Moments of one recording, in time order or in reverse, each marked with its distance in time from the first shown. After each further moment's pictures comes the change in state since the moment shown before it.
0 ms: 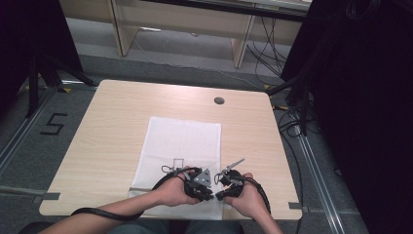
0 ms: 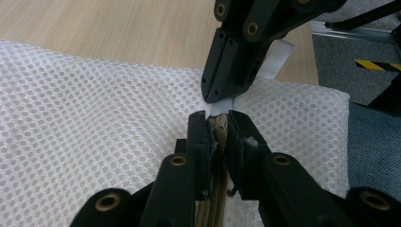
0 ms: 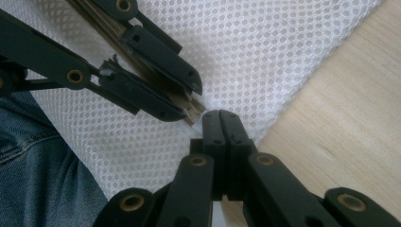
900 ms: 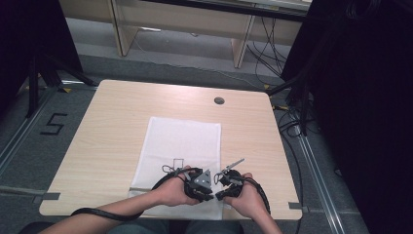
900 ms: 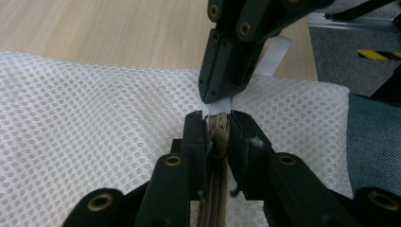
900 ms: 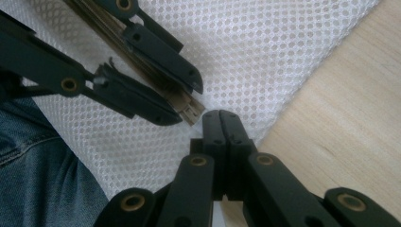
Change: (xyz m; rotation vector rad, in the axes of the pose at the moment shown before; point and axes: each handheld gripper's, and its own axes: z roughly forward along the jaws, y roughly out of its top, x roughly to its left) left arm -0.002 -0.001 0.000 0.004 0.008 0.050; right arm 0.001 0.000 0.000 0.002 0.000 0.020
